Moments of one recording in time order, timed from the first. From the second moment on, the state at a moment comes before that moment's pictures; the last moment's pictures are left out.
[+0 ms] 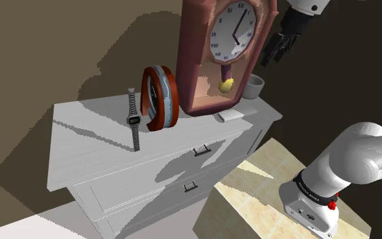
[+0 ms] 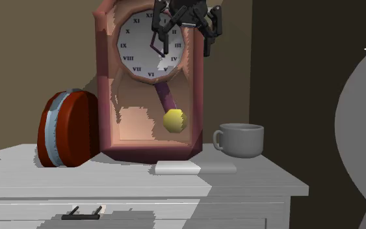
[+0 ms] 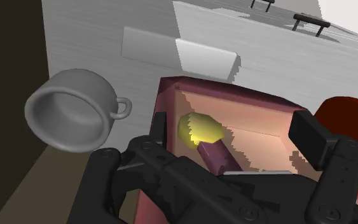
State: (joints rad) arm -0.01 -0.75 0.04 -2.33 0.02 1.71 0.00
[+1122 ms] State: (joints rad) arm 0.18 -0.55 -0.29 -2.61 -0.15 2.11 -0.92
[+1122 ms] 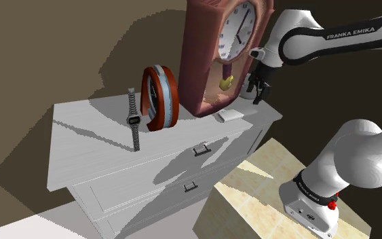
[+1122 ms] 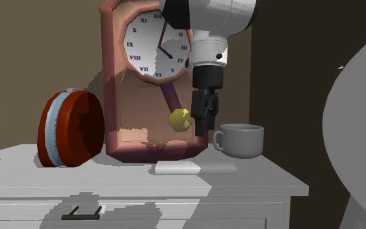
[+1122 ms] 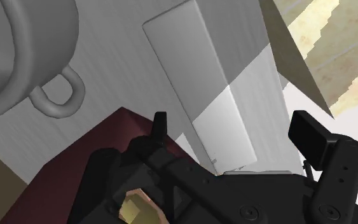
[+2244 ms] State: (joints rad) arm 0.24 -0.33 -0.40 -2.68 -0.17 2.37 -1.19
